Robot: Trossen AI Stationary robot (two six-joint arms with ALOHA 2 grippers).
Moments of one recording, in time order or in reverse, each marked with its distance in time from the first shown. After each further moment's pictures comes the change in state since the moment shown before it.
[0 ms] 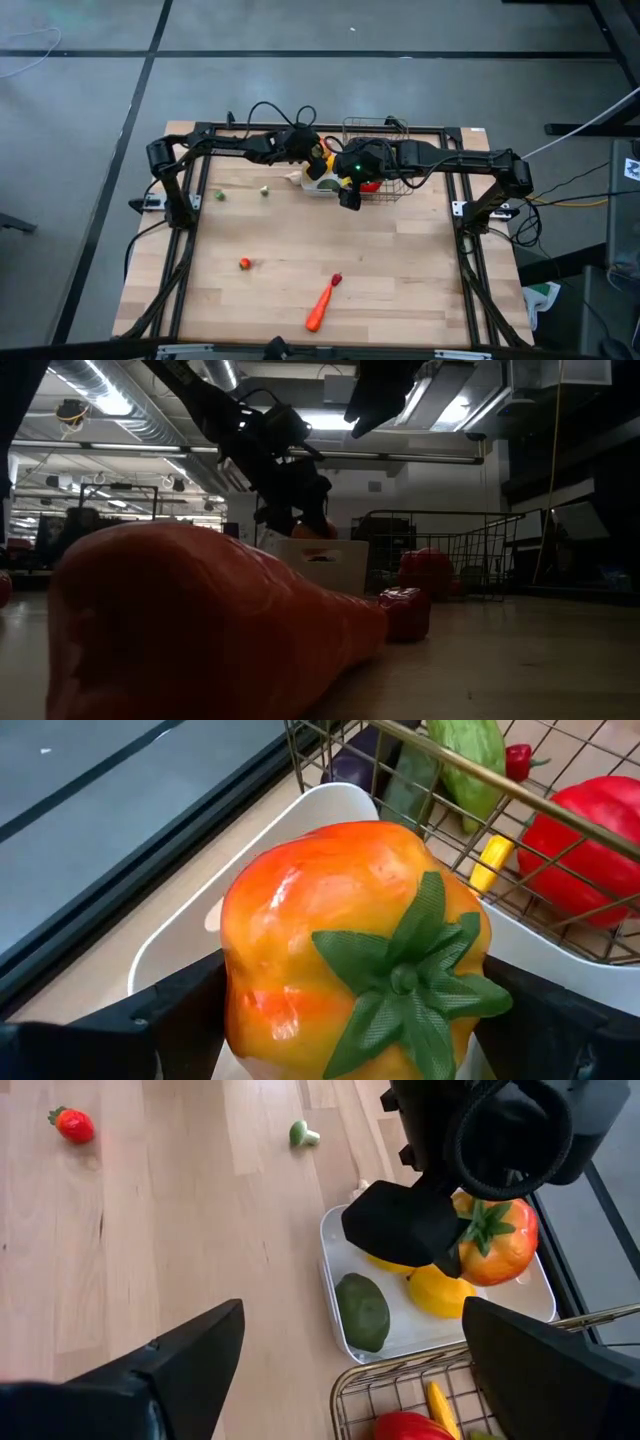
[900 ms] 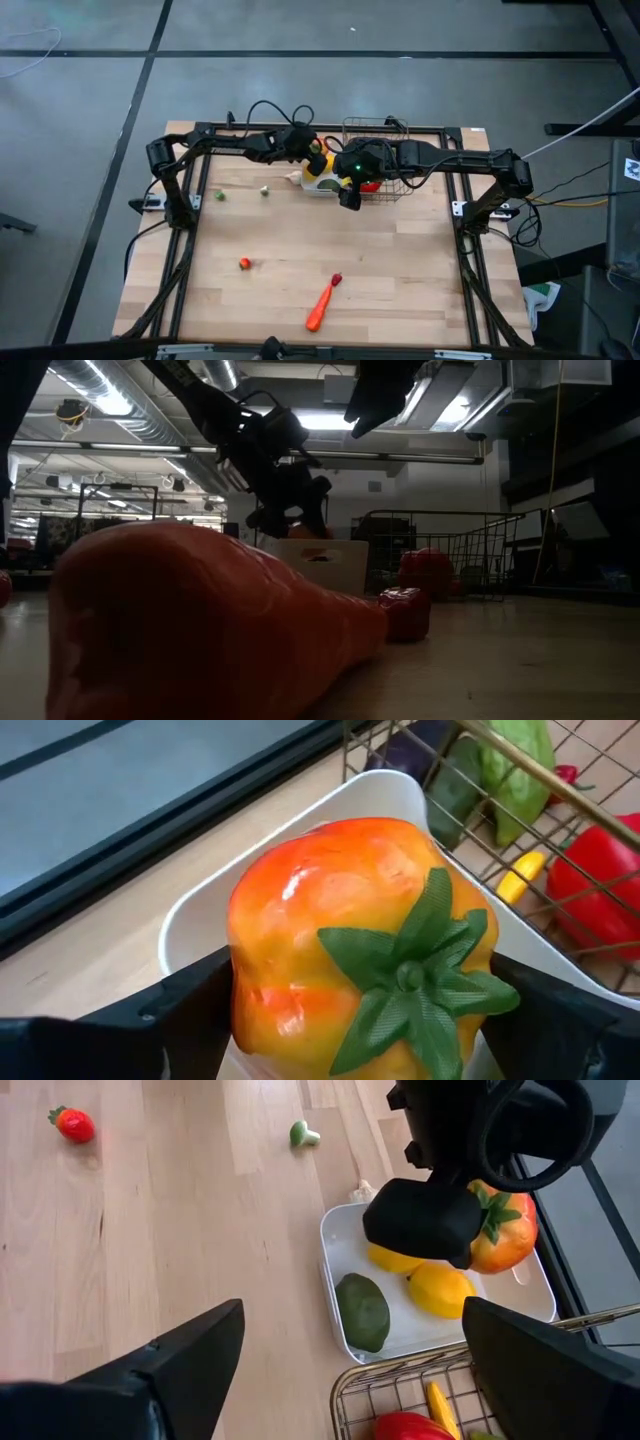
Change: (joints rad) left arm 0.013 0.000 -0.001 -0.028 -0.016 -0.164; right arm 0.000 0.000 0.000 0.000 0.000 -0.001
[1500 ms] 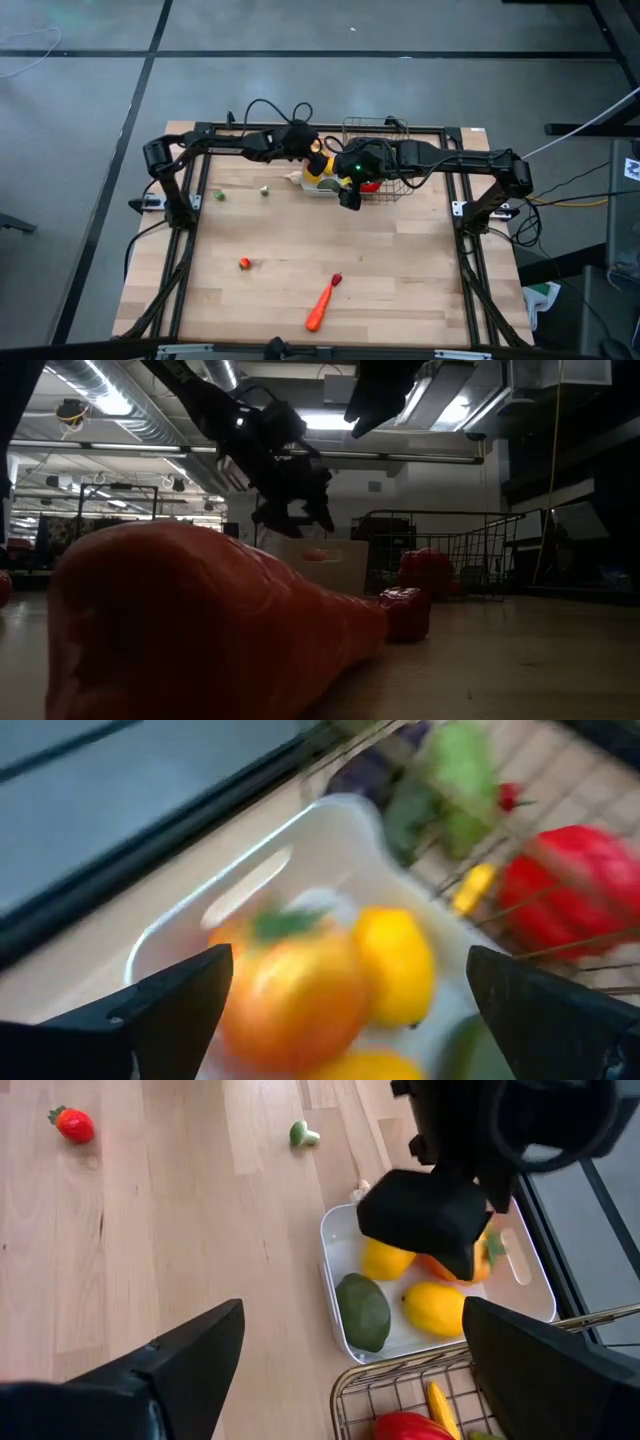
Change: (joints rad) left arm 0.002 -0.022 -0.001 0.034 0.065 0.048; right arm 0.000 0.000 0.000 0.000 0.000 0.000
